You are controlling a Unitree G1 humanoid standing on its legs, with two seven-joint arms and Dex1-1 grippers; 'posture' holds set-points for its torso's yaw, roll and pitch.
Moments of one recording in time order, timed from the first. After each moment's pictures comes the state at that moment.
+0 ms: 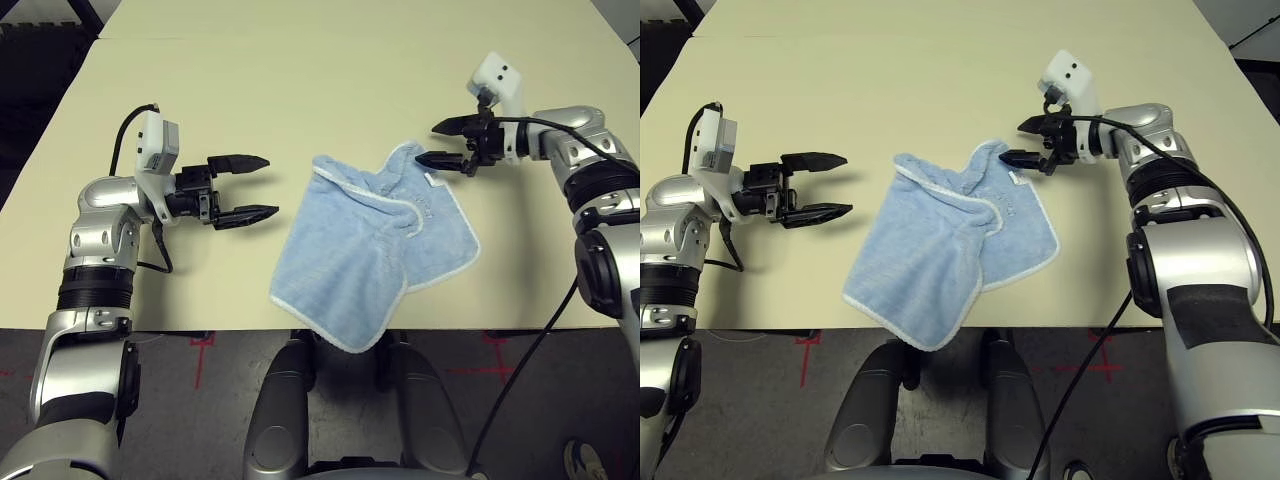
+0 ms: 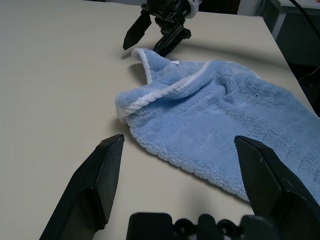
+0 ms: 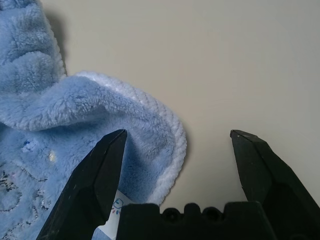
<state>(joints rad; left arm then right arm) -0.69 0.67 0.10 0.44 -0.41 0.05 -1.49 -1.30 -0.52 0.10 1.27 -0.08 -0.05 1.11</state>
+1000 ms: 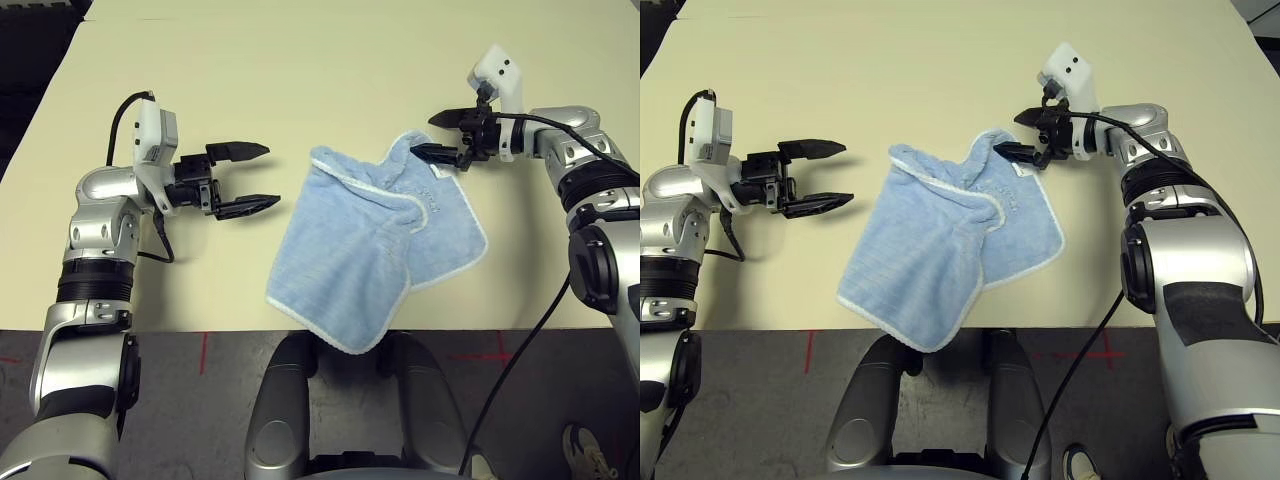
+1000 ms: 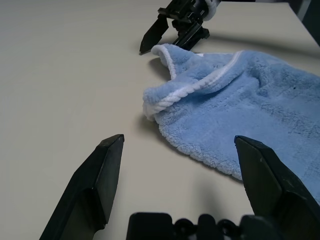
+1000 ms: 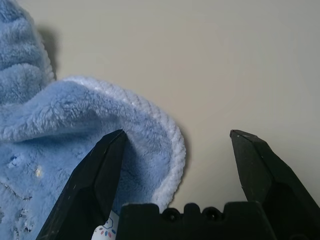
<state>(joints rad) -0.76 0.67 0.09 0.49 -0.39 -0.06 -1.41 -1.33 -0.52 -0.01 1.30 -0.07 -0.06 1.16</state>
